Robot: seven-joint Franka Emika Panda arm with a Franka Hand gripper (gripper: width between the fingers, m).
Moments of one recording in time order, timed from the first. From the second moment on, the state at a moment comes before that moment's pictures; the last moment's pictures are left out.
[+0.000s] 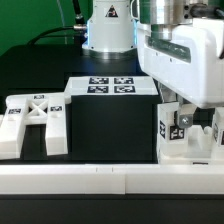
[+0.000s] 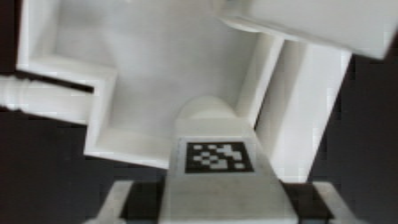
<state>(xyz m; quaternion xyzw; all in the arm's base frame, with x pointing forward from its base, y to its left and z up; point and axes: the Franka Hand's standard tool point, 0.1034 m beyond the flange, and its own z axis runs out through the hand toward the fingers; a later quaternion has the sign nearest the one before) 0.664 0.047 0.076 -0.75 0.65 -0.03 0.05</state>
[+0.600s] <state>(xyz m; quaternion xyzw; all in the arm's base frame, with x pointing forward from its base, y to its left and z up) 0.664 0.049 0.076 -0.87 0.48 -0.04 0.04</state>
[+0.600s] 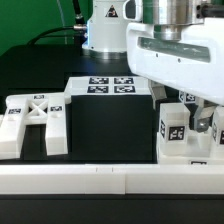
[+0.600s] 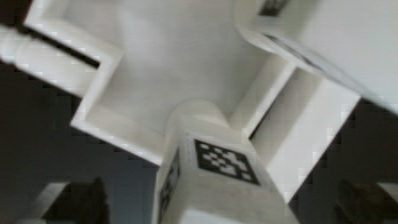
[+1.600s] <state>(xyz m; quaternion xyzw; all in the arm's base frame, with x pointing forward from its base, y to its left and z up) 0.664 0.043 0.075 -0.99 0.10 -0.05 0.02</state>
